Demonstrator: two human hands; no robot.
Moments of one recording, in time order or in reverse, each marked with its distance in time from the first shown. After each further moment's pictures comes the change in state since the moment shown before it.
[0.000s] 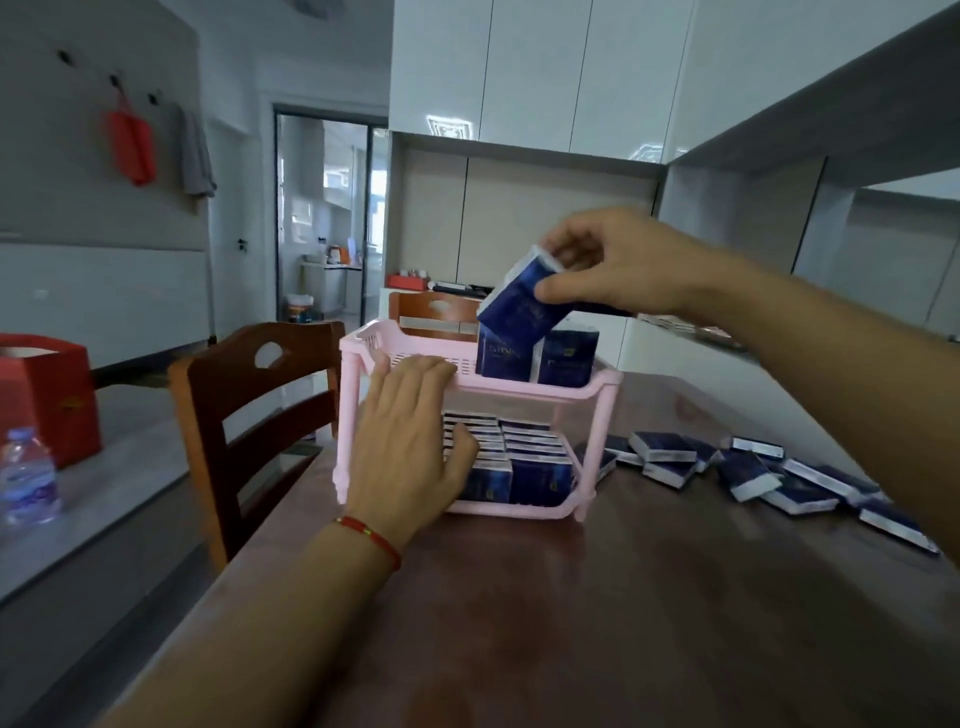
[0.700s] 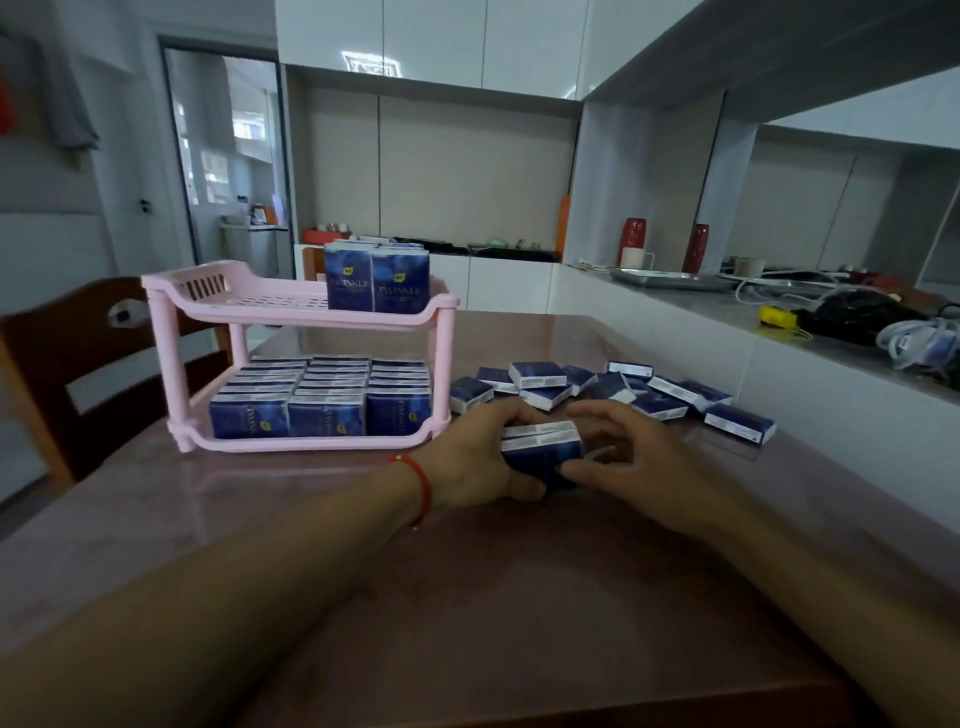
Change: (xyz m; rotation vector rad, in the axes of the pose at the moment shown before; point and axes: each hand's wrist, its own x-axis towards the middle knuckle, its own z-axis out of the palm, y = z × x) left_hand -0.010 0.148 0.106 -0.692 -0.832 -0.147; right_hand -0.226 0.187 0.051 0.239 0.101 0.287
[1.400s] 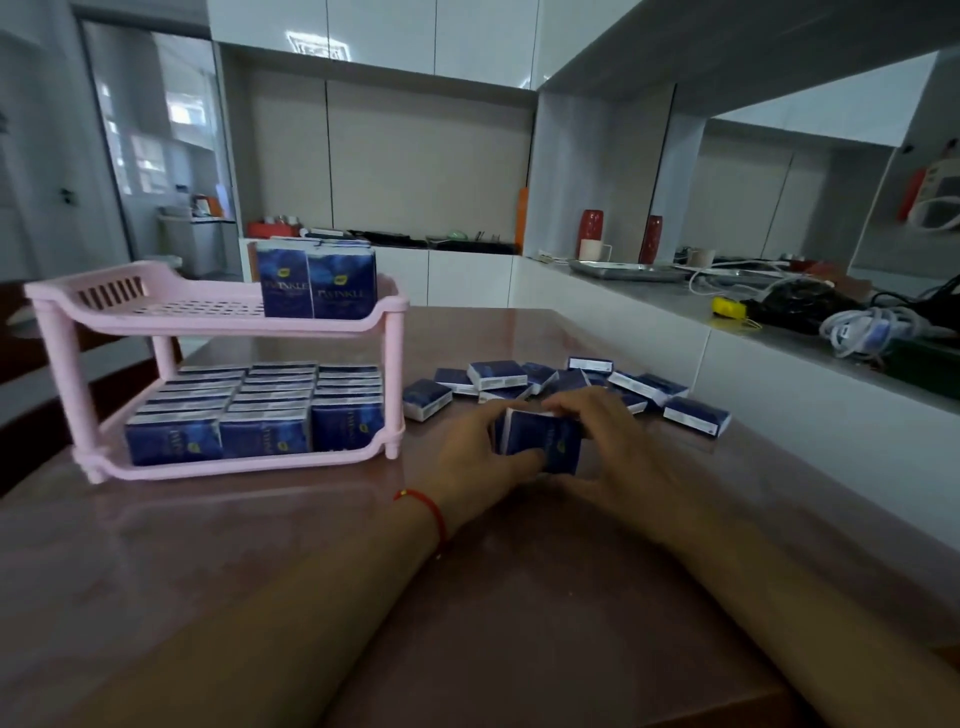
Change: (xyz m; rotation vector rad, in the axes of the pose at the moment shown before) left_hand 0.026 0.005 0.041 -0.166 0.177 -0.085; right_hand 0.005 0.016 -0.009 -0.424 0.132 -0.310
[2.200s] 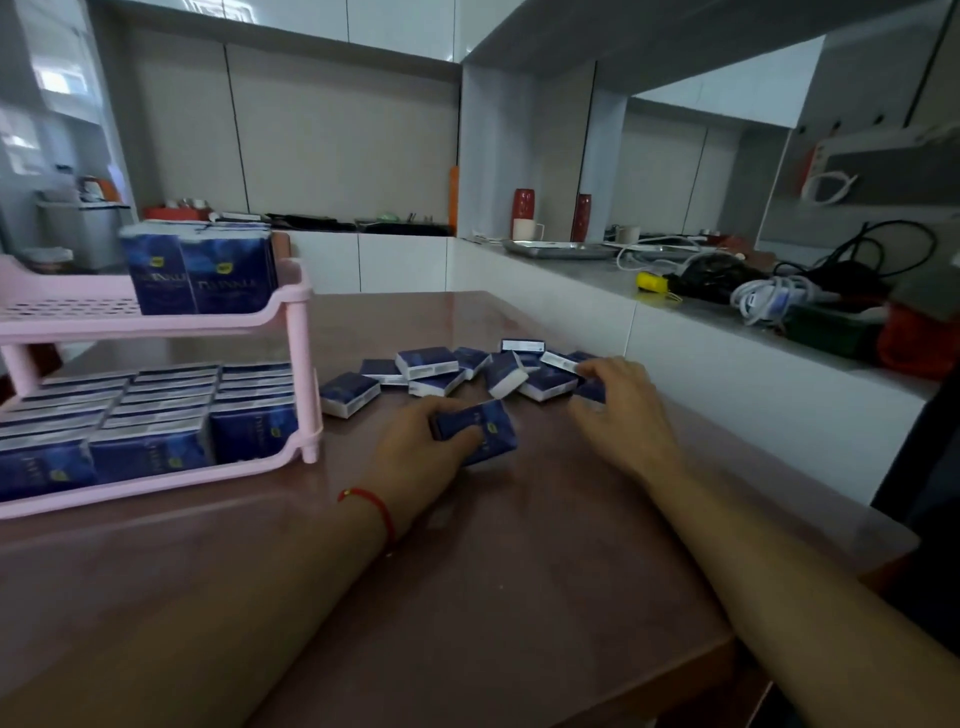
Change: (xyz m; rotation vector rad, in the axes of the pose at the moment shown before) left_hand 0.014 0.004 0.023 0.030 0.055 -0.020; right_hand -0.012 0.080 -0.025 -0.226 0.197 0.538
